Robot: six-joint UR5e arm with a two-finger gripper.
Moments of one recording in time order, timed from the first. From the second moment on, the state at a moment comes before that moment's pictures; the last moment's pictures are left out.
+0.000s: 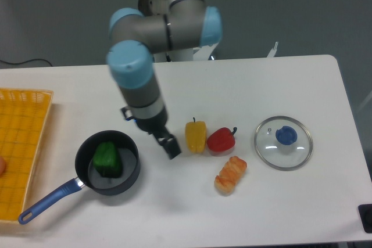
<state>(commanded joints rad) 2.35 -1.88 -1.57 -1.16 1.64 1.27</state>
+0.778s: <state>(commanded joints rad) 2.54 -1.89 -1.57 -1.19 1.57 1.51</state>
